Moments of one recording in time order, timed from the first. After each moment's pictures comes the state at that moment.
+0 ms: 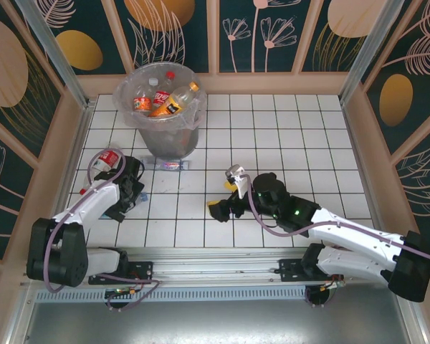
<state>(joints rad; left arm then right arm) -0.18 1.30 0.71 -0.78 -0.27 -1.32 1.00 0.97 0.64 -0.06 -0.15 0.30</state>
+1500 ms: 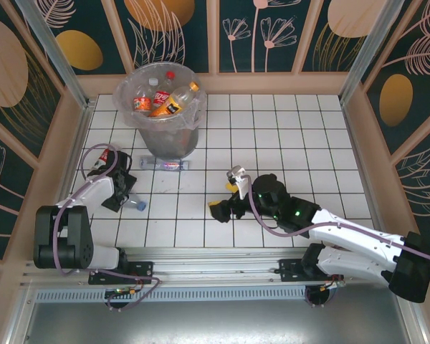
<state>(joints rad) -0.02 1.40 0.71 -0.57 -0.22 -1.16 1.00 0.96 0.62 -0.07 -0.14 0.31</state>
